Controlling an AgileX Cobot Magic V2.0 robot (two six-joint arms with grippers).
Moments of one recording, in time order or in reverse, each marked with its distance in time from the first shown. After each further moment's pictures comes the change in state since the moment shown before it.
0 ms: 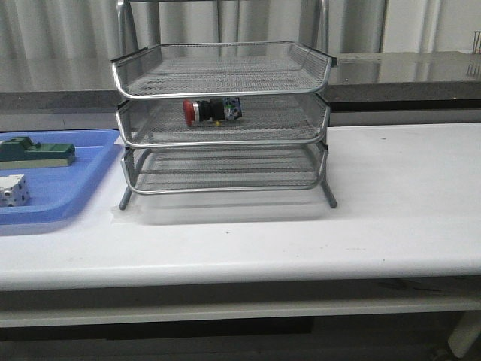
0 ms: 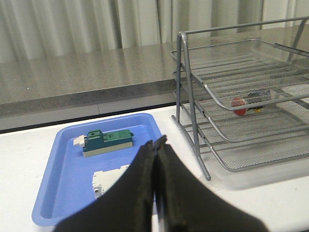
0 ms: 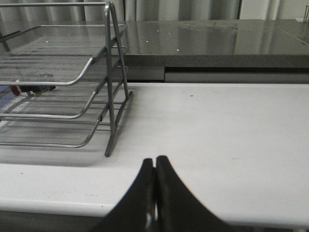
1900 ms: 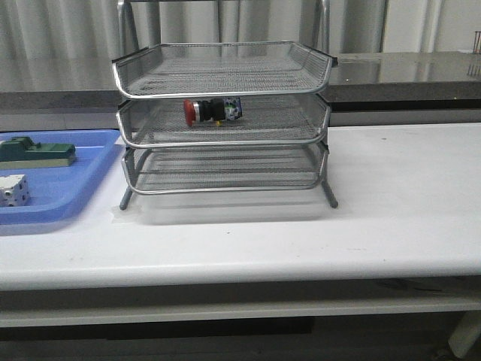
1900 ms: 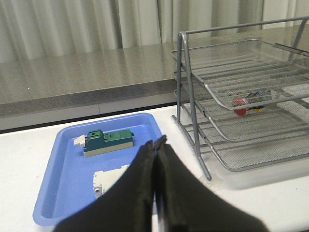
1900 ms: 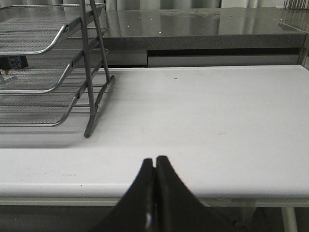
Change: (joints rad) left arm 0.000 0.000 0.000 0.002 0.000 0.000; right arm -0.046 -0.101 0.184 -0.049 -0.086 0.056
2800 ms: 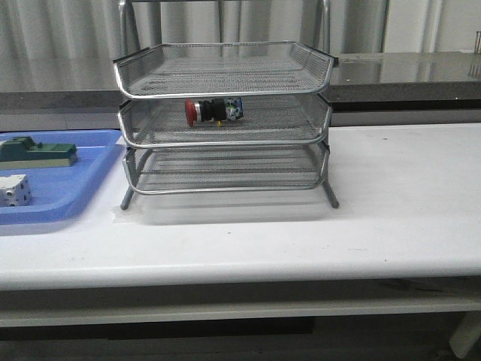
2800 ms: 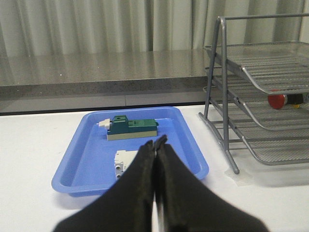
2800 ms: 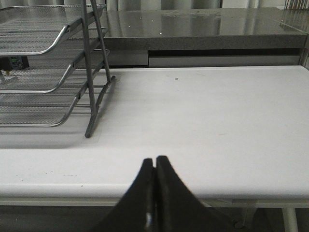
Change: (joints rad) left arm 0.090 -0.186 0.281 0.144 -0.167 -0.203; right arm 0.000 0.000 0.000 0.000 0.000 0.000
